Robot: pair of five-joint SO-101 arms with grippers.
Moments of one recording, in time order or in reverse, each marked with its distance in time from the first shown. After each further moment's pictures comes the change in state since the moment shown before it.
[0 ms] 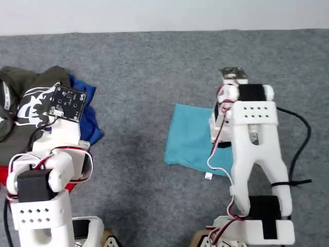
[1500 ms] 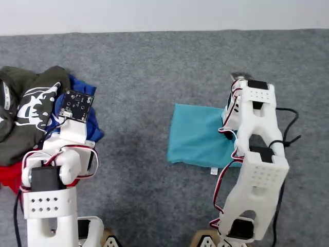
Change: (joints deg) left arm 0.0 0.0 13.4 -13.1 -0.1; right arm 9.0 42.3 -21.4 -16.4 11.3
